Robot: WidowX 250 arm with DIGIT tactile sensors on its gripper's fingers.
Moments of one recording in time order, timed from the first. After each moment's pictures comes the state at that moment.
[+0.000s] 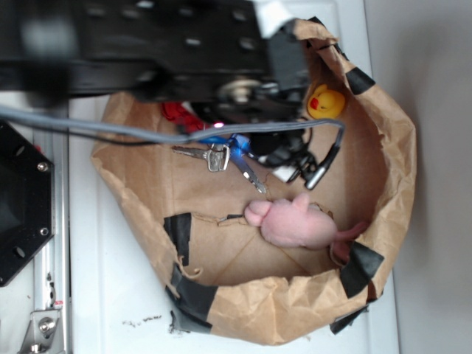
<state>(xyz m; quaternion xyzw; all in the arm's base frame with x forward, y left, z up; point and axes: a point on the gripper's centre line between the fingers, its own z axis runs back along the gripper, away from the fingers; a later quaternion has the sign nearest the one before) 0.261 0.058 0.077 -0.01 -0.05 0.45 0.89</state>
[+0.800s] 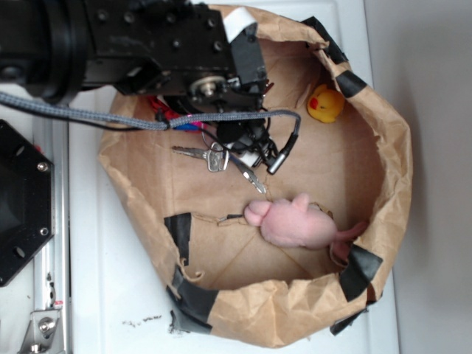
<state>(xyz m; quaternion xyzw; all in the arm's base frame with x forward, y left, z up) 0.232 0.070 0.049 0.00 -0.04 0.45 0.89</state>
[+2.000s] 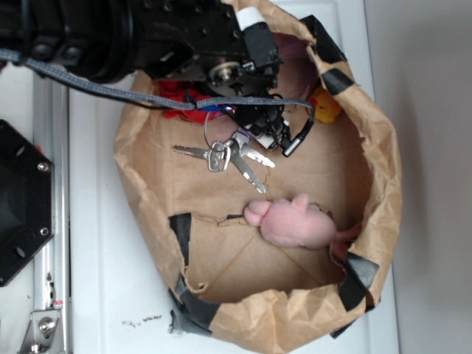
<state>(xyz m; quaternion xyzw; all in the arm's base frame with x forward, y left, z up) 0.246 0.090 0.019 0.00 -0.06 0.41 0.91</state>
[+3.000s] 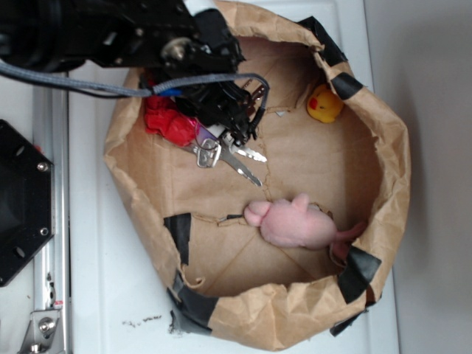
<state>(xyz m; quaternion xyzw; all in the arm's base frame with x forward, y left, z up) 0.220 0.087 0.034 -0.05 -0.06 0.43 0.90</state>
